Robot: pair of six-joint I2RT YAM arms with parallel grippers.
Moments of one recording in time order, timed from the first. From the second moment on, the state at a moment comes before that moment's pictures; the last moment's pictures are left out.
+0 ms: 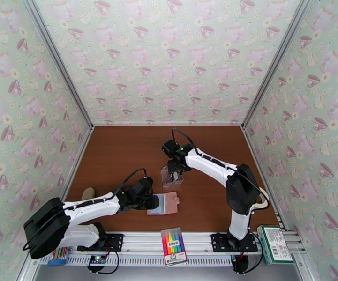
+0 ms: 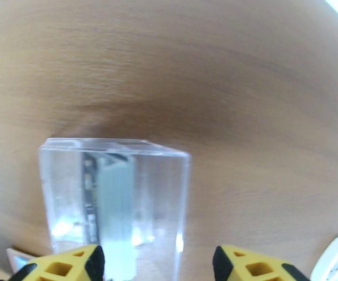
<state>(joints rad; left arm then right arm) -0.86 1.29 0.54 -0.25 0.16 -0.88 0.76 1.86 1.53 -0.97 0.21 0.49</state>
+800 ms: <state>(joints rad) -0.86 1.29 0.54 -0.25 0.16 -0.88 0.76 1.92 1.53 -0.95 0.11 0.49</state>
